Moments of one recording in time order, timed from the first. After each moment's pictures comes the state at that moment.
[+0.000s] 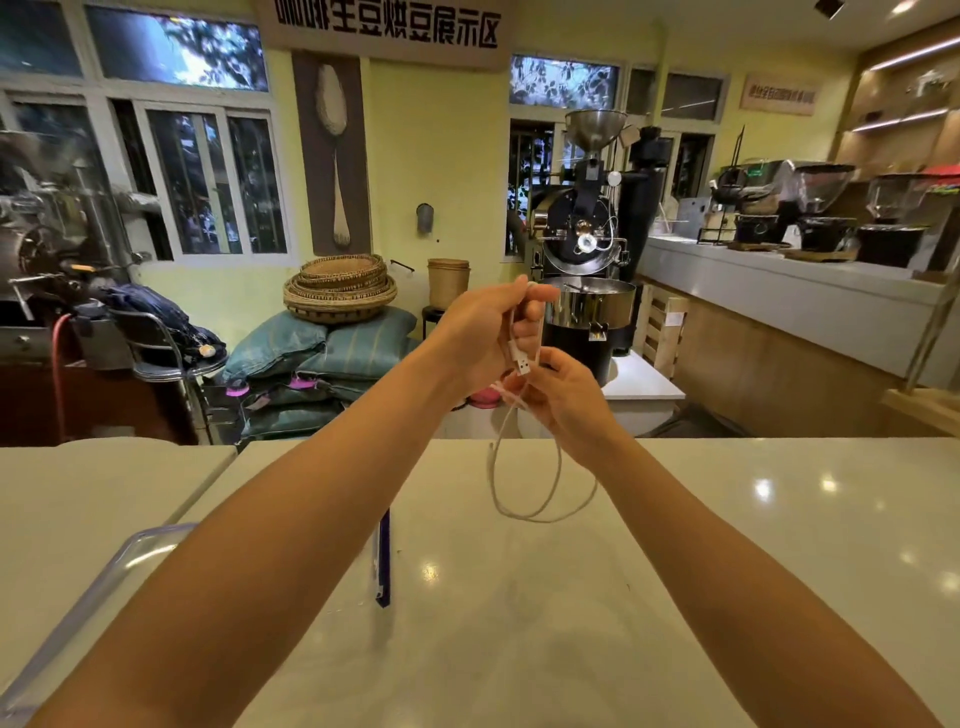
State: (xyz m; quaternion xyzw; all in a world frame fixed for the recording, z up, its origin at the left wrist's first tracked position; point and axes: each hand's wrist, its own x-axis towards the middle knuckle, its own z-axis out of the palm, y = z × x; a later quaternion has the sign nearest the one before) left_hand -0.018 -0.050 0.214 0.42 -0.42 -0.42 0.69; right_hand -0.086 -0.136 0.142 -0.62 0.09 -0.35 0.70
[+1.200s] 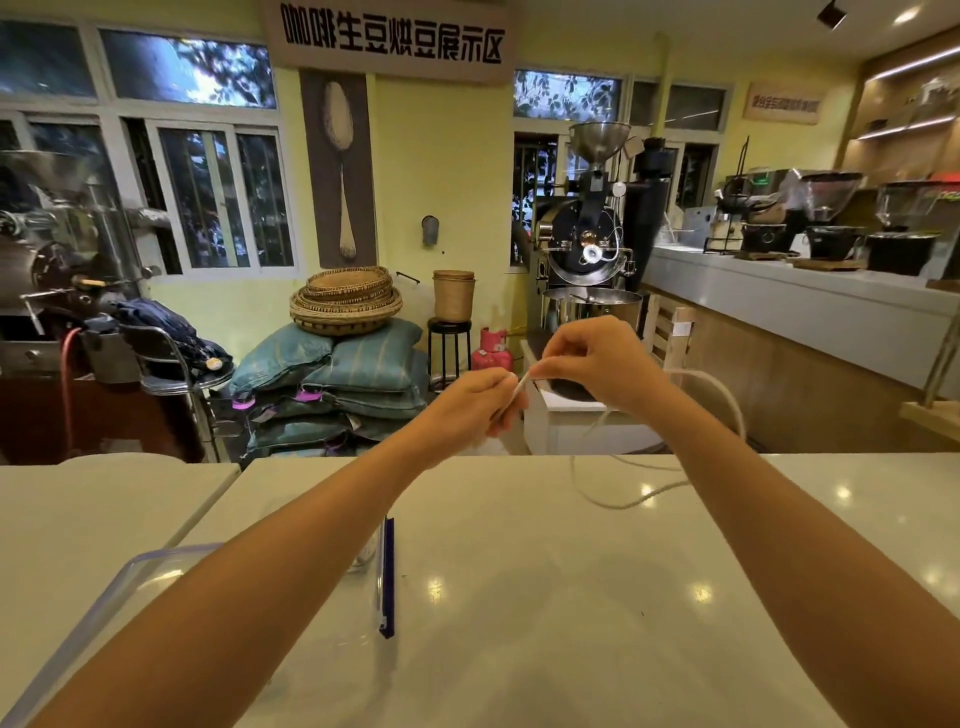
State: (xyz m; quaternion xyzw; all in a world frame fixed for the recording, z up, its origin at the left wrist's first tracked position) left_hand 0.010 -0.044 0.164 0.63 -0.57 -0.19 0.49; right_hand -0.107 -0.152 0.201 -0.91 0.14 -0.35 0.19
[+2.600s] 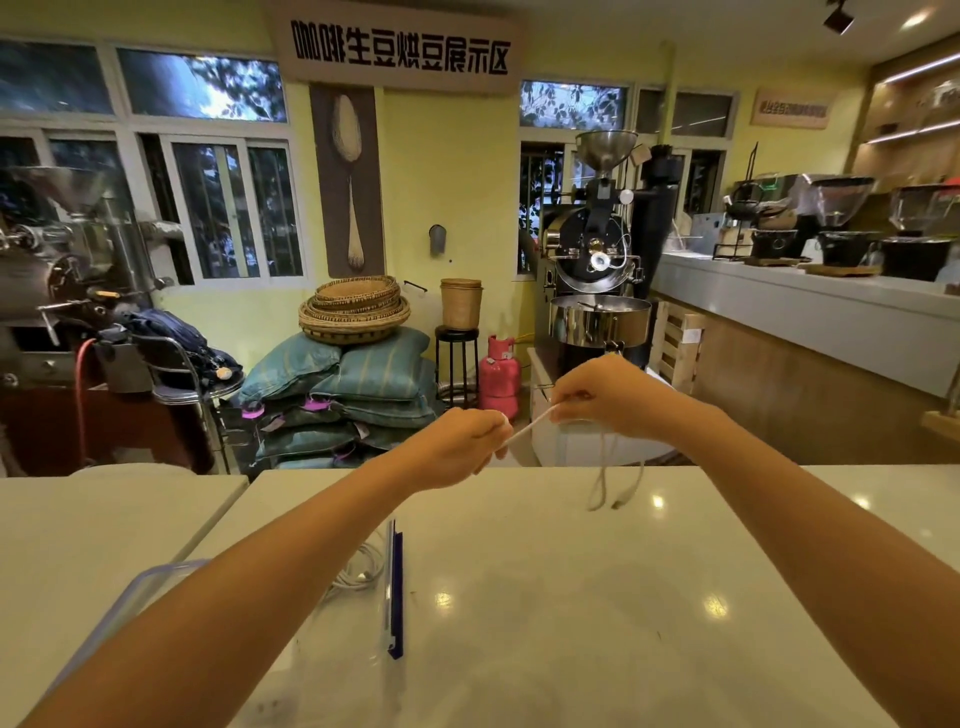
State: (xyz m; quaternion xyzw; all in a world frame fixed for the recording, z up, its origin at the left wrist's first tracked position) left_hand 0.032 -0.039 0.151 0.72 -0.61 -0.12 0.31; right_hand -0.108 -0.157 0.199 -0.97 0.14 -0.15 0.09
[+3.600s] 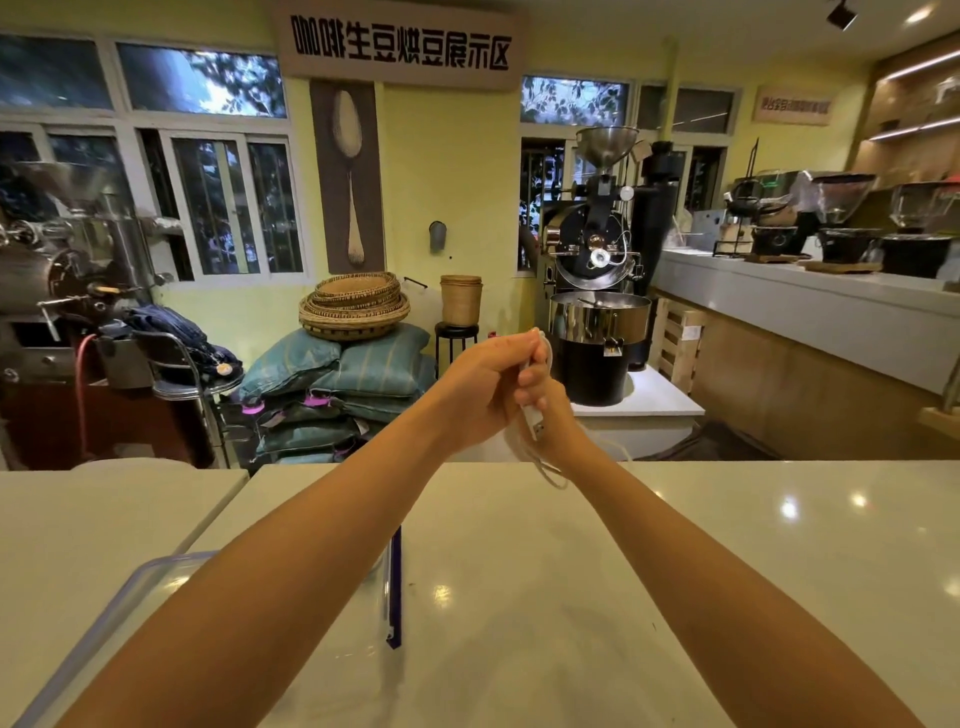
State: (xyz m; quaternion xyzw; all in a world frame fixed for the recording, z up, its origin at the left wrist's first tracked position) left_hand 0.007 -0.056 0.187 0.37 -0.51 -0.45 0.63; right_hand -0.049 -0.137 0.146 -0.78 0.18 -0.37 0.46
